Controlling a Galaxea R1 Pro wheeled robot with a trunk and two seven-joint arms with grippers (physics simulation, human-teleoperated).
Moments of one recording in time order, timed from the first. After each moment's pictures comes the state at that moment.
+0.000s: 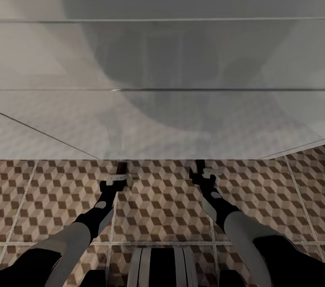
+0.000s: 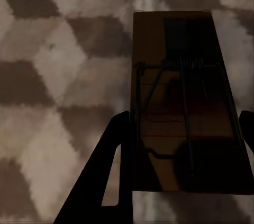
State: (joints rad) left arm -0.84 -0.02 -0.15 -0.22 0.07 -0.42 0.16; right arm -0.92 0.08 0.10 -0.18 -0.19 -0.37 -0.08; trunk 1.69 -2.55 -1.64
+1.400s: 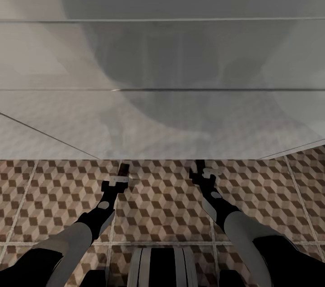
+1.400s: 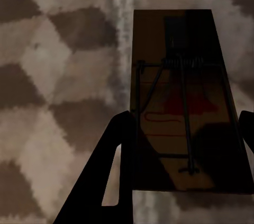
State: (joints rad) left arm -0.84 -0.03 -0.16 -0.22 -0.06 -0.36 0.22; right arm -0.92 0.08 0.10 -0.18 -0.19 -0.37 -0.08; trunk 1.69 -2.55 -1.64
